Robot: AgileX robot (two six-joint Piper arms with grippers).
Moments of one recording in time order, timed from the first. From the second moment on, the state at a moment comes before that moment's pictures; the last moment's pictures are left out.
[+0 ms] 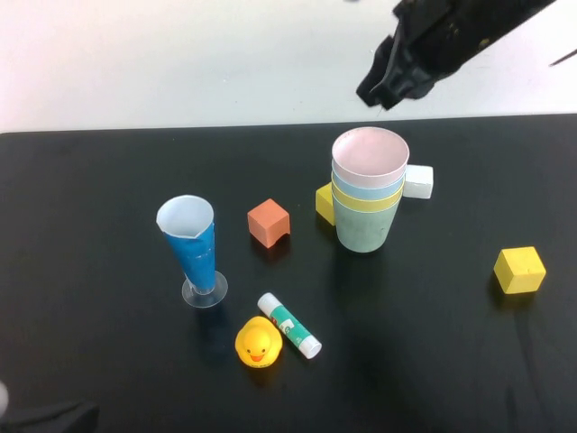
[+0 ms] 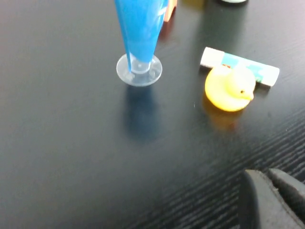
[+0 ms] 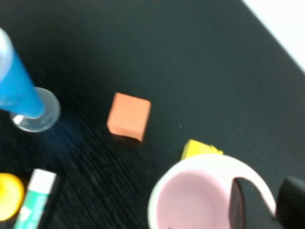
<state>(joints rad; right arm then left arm) 0.43 1.93 -2.06 0.30 1.15 -0.60 -0.55 0.46 -0.42 0.04 0.57 -0.18</state>
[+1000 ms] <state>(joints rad) 0.43 0.76 -0.76 0.73 0.49 -1.24 -0.55 0.29 -0.31 0.12 0.38 -0.24</state>
